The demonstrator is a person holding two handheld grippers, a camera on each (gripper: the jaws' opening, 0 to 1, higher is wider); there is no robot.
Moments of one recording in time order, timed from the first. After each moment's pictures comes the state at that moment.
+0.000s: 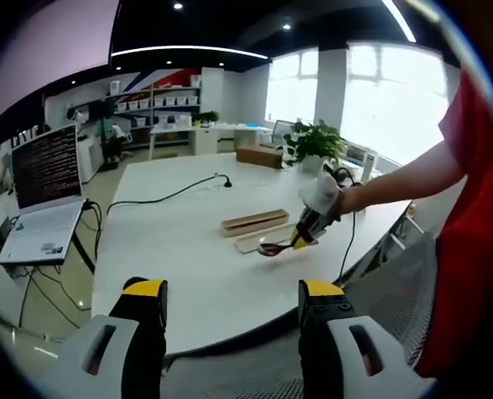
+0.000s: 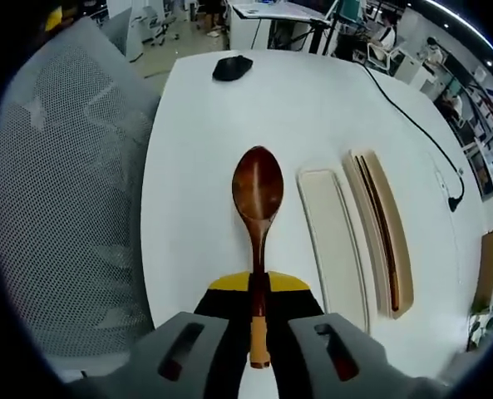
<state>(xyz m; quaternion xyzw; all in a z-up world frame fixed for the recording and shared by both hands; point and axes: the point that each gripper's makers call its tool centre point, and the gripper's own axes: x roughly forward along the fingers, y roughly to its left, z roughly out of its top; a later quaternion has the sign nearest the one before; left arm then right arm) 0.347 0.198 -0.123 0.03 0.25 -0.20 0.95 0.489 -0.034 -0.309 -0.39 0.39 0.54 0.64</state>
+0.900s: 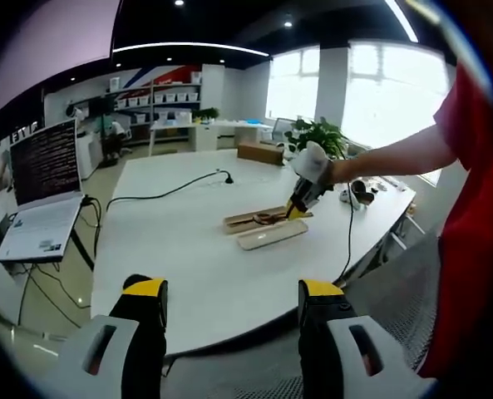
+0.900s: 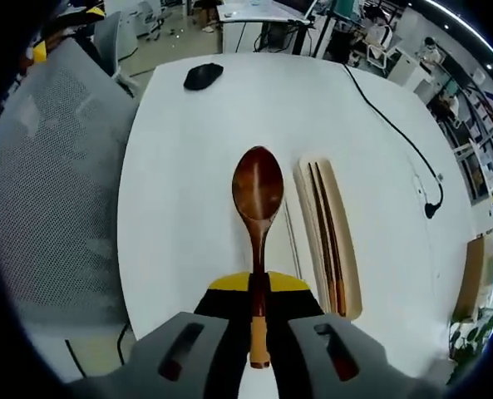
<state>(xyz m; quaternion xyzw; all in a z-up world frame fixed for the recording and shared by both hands) 0.353 0.204 -0.131 0.03 0.26 -0.20 0.94 0.557 -0.046 -0.273 -0.41 0.40 0.52 0.63</state>
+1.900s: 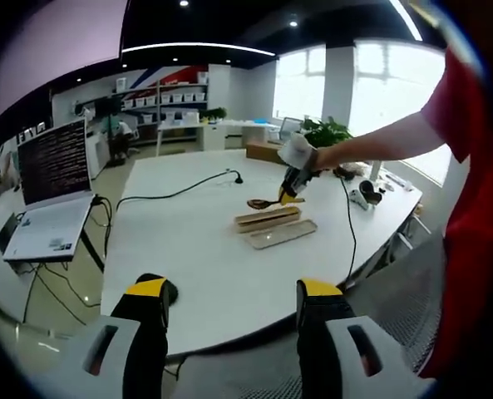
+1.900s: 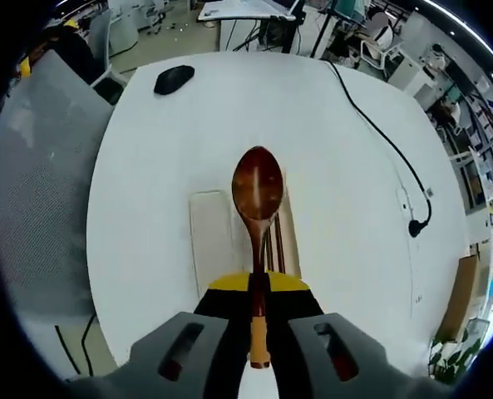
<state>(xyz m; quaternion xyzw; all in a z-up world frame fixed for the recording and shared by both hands) 0.356 0.219 -0.129 0.03 0.26 -0.18 0.95 0.632 -0.029 -0.276 -0.43 0.39 0.52 0.63</state>
